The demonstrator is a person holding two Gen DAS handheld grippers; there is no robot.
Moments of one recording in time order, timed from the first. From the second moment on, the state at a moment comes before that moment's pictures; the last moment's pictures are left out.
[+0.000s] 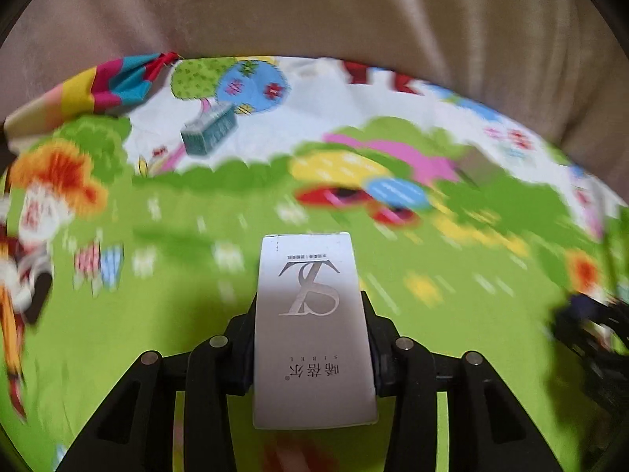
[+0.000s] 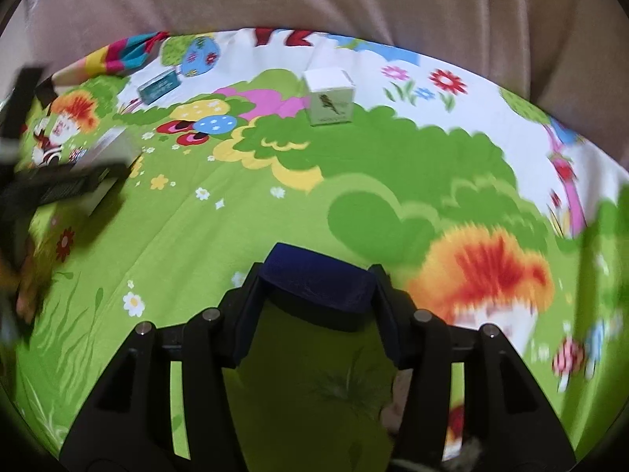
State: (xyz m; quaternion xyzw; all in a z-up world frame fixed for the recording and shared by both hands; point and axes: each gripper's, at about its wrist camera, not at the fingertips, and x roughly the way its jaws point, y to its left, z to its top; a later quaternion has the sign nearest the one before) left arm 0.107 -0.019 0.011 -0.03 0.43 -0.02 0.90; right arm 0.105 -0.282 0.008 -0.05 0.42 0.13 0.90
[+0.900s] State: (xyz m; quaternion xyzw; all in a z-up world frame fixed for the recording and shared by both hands) left arm -0.206 0.010 0.206 -0.02 0.07 -0.01 1.00; right arm -0.253 -0.210 0.218 -0.08 -0.09 0.03 0.99
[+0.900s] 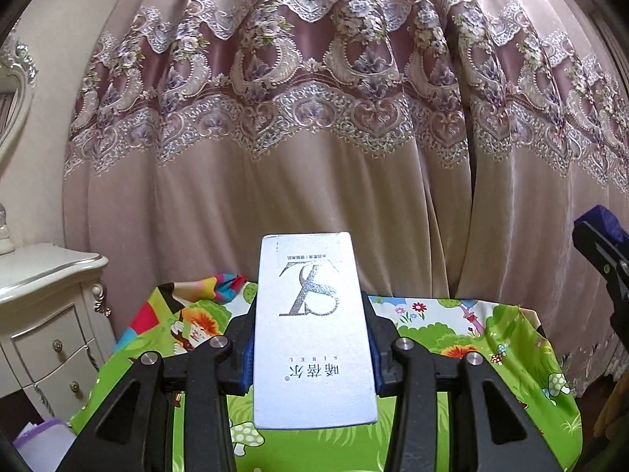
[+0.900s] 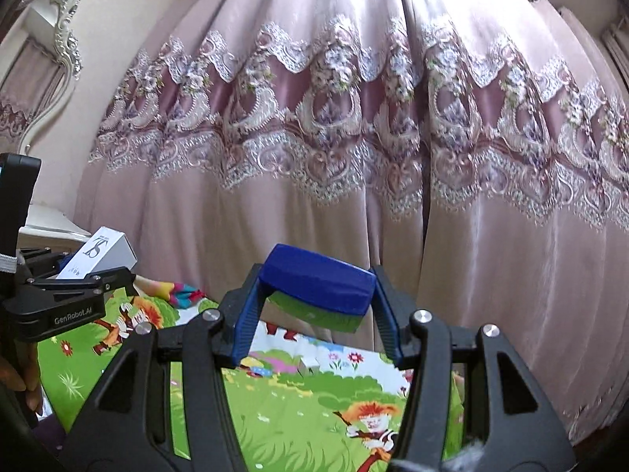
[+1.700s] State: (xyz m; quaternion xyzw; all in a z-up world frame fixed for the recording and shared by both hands) left arm -0.271 0.078 0.181 -0.02 0.06 0.05 1.00; right arm -0.291 -0.133 0.222 -0.14 -0.11 0.14 0.97
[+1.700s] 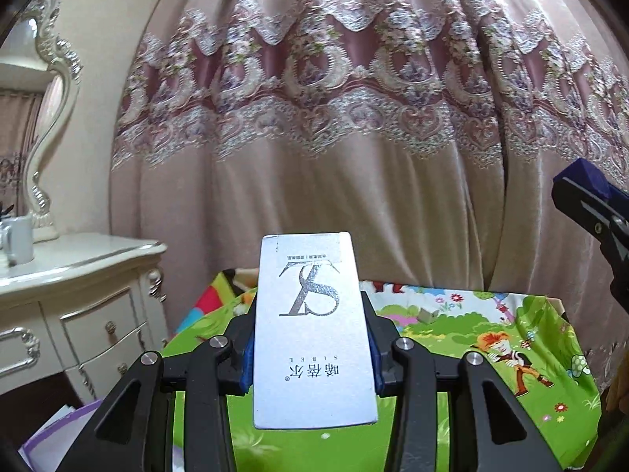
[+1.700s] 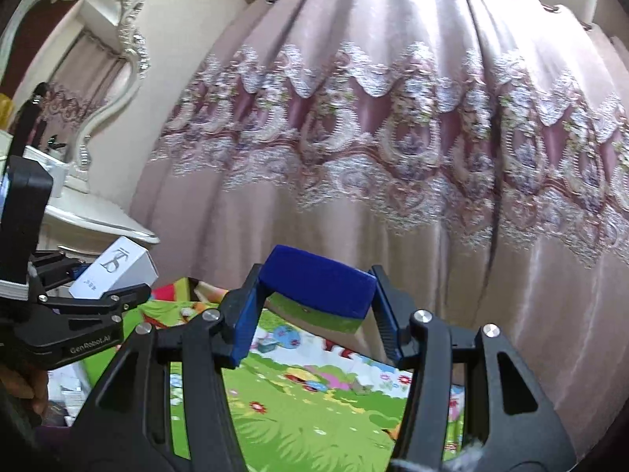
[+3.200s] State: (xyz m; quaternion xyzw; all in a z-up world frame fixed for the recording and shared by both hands) left arm -0.348 0.298 0.023 -0.23 0.32 0.27 0.87; right arm -0.294 0.110 0.071 -0.28 0.22 0.56 0.75
